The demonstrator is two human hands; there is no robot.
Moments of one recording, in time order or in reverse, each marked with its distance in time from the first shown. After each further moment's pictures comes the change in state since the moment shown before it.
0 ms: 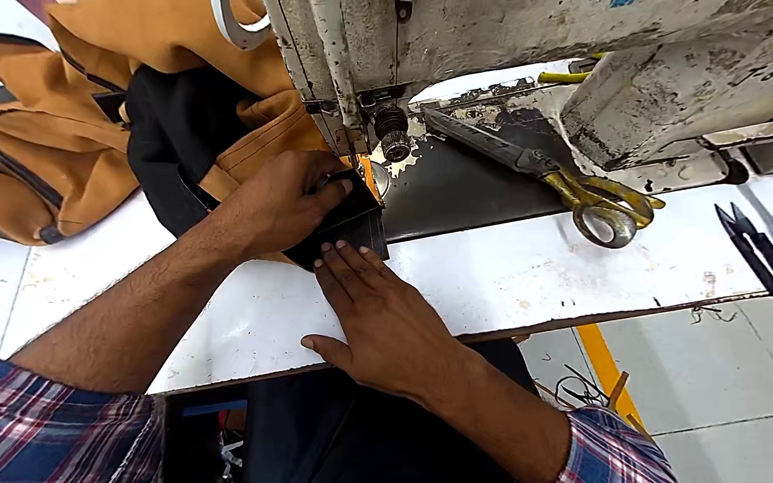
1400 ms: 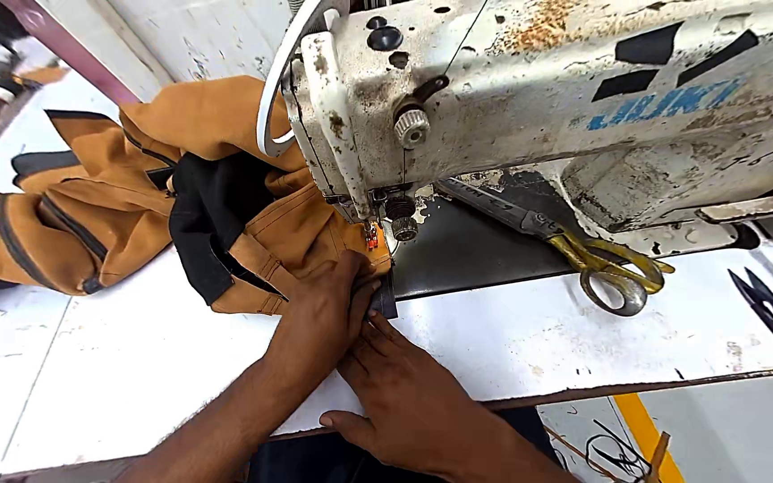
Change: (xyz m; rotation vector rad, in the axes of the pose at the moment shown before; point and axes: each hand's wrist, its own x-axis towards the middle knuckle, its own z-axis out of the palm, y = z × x) left_hand -0.038 0.012 0.067 0.252 0.411 0.106; right_hand -0.009 0.010 -0.005 0.151 0.013 -0.125
